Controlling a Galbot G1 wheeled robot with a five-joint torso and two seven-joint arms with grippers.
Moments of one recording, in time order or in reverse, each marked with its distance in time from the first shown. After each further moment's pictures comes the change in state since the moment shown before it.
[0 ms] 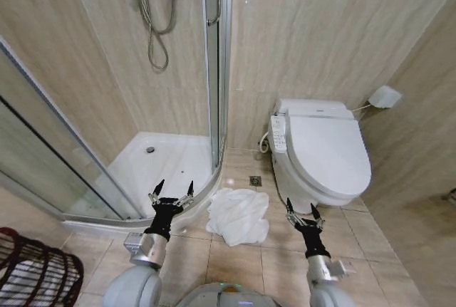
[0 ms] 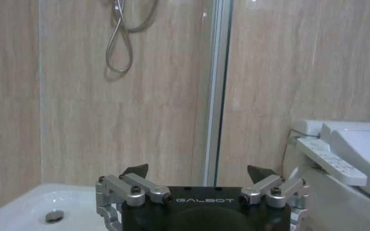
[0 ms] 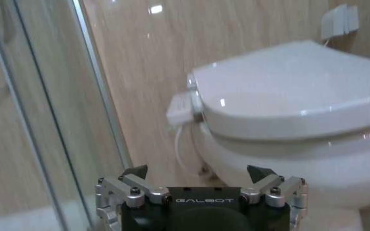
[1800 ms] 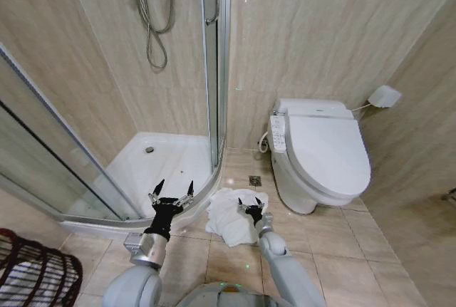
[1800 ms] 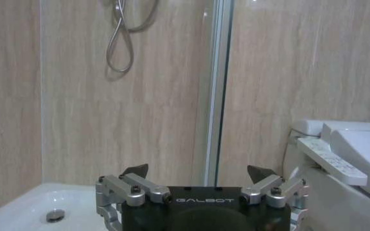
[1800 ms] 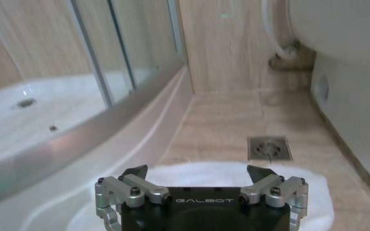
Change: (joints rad) left arm 0.000 0.000 0.000 0.000 0.000 0.000 0.000; right arm 0.599 0.024 -0.399 -0.767 -0.134 -0.139 0.075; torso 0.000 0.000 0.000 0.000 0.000
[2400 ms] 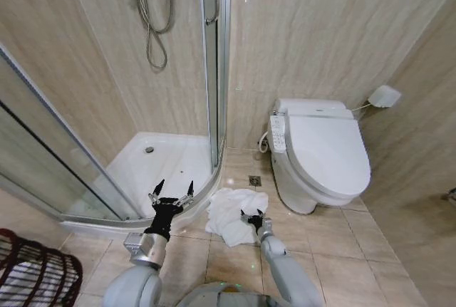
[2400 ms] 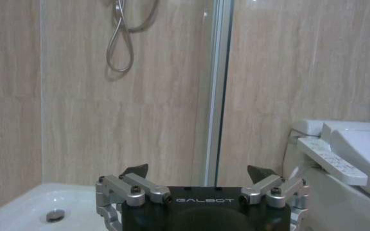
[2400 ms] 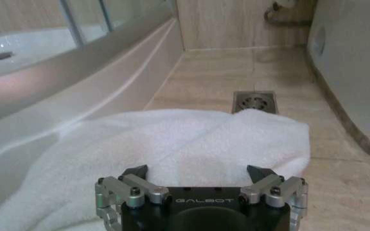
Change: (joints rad) left arm 0.000 0.000 0.000 0.000 0.000 0.000 0.000; right arm 0.075 0.007 0.072 -0.252 -0.056 0.022 -0.108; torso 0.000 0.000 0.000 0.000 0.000
